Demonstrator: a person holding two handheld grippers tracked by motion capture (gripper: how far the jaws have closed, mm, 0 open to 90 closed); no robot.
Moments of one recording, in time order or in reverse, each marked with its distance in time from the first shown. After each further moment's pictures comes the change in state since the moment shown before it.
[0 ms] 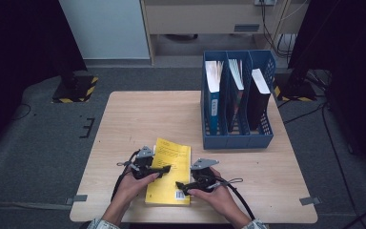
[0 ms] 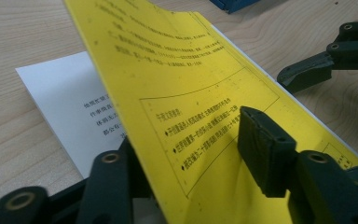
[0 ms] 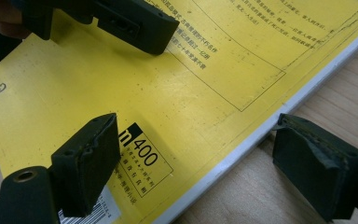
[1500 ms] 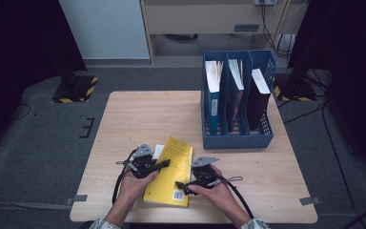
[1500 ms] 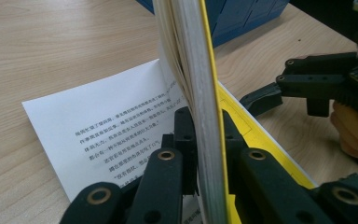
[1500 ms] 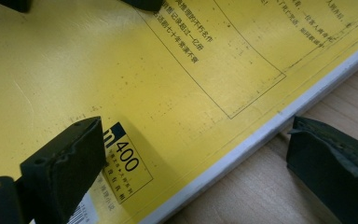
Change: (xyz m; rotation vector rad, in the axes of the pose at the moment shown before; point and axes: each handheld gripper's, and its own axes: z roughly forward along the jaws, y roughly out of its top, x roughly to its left) left arm -0.008 0.011 -0.015 -0.107 -0.060 -0.010; right arm -0.008 0.004 0.003 0.003 0.035 0.016
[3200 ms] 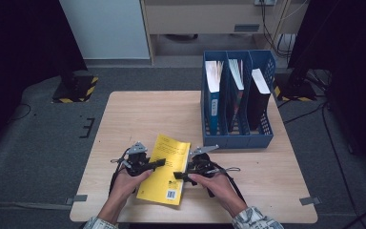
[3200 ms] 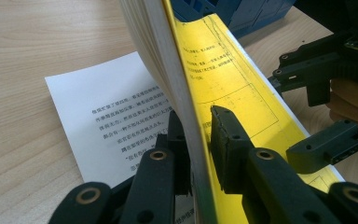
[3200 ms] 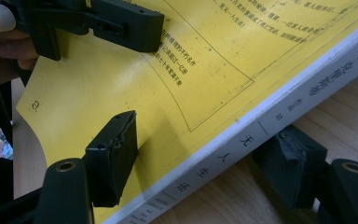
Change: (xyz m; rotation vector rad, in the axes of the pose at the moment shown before) left arm 0.020 -0.003 -0.008 0.013 -0.012 -0.027; right arm -0.016 0.028 0.004 0.027 0.141 0.106
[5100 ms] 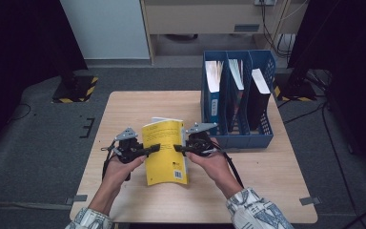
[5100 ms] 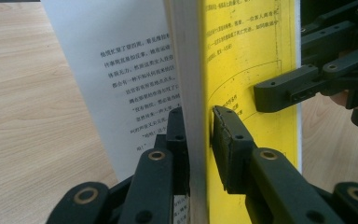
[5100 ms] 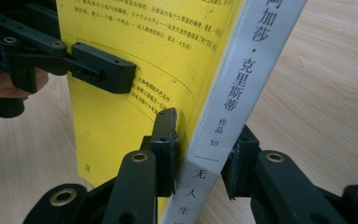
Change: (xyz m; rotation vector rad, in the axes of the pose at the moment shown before) left arm 0.007 0.045 -0.032 -0.091 -0.005 0.013; right arm 0.019 0.079 -0.034 -0.089 -0.149 -0.156
